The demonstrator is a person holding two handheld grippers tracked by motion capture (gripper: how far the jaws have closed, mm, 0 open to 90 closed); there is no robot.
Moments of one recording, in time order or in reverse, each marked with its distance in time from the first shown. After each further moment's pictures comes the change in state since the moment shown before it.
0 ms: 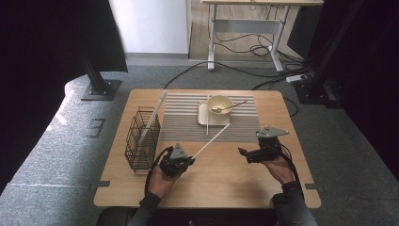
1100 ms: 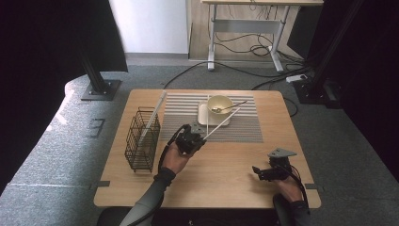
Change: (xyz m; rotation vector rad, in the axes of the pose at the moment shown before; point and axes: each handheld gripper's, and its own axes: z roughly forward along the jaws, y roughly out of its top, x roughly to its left) left arm 0.019 0.083 0.036 0.095 0.052 0.017; right arm -0.022 -0.105 0.009 0.143 -0.083 0.104
